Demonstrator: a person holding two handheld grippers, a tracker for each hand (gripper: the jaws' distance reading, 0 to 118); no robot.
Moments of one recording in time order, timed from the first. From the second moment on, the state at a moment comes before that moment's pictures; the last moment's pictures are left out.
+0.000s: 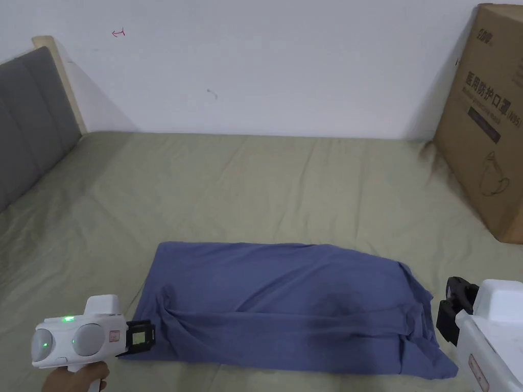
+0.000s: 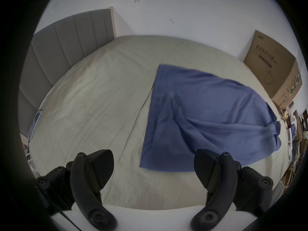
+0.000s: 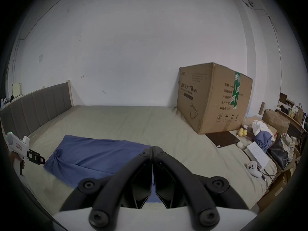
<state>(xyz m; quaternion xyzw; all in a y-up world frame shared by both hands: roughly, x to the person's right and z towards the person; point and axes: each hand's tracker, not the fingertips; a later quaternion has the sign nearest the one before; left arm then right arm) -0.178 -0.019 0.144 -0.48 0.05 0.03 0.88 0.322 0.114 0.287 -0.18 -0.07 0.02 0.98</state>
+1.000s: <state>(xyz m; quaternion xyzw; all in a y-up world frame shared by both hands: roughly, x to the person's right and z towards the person) -0.172 -0.008 0.154 -0.47 -0.02 0.03 0.88 0.372 -0.047 0.204 -0.47 -0.06 -0.04 0.88</state>
